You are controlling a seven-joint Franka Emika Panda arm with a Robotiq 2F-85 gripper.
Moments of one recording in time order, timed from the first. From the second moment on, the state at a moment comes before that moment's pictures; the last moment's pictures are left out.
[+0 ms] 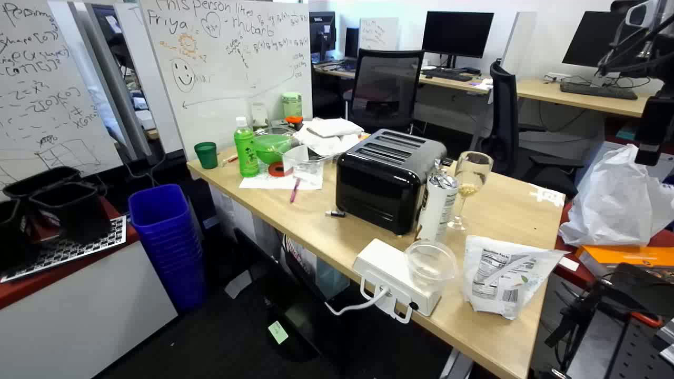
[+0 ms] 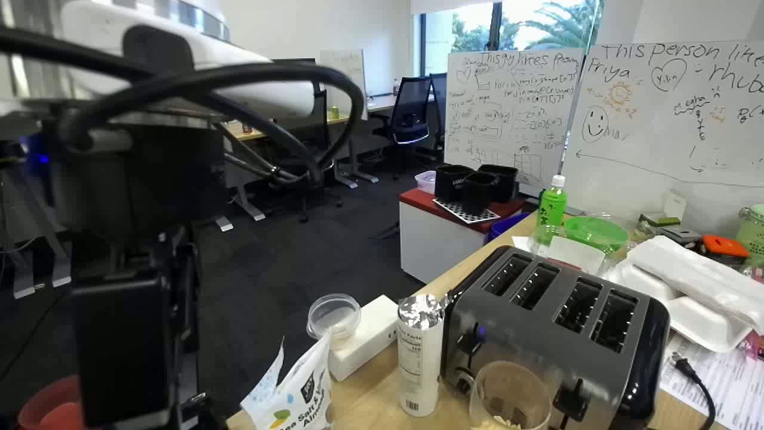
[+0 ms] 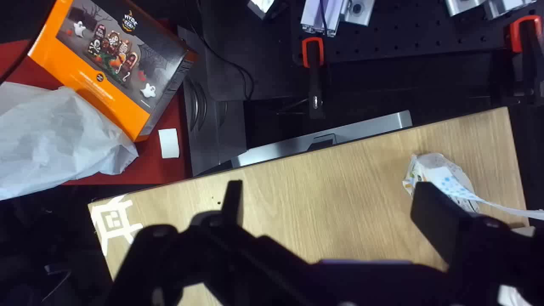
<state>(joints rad) -0.14 -0.78 -0.03 -2.79 -0.27 1.84 -0.01</state>
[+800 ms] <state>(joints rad) 0.08 -0.76 0.13 -2.78 -0.24 2.02 0.07</state>
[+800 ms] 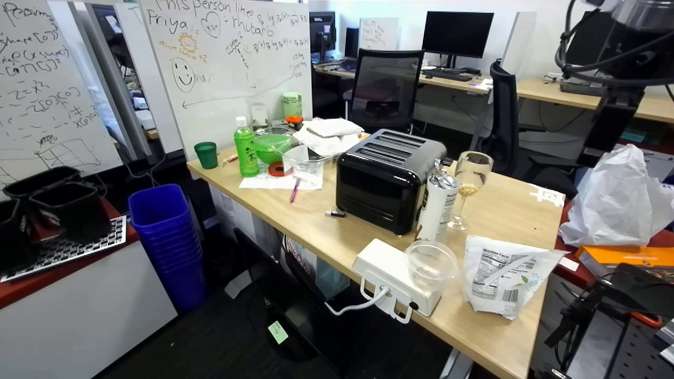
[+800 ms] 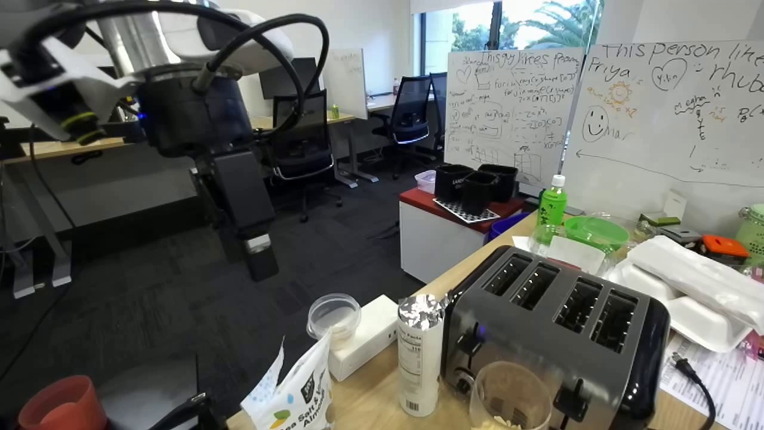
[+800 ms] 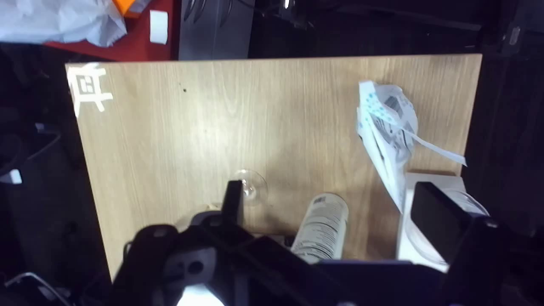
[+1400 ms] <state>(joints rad) 0.21 -0.58 0.17 -2.78 -0.17 2.23 0.07</state>
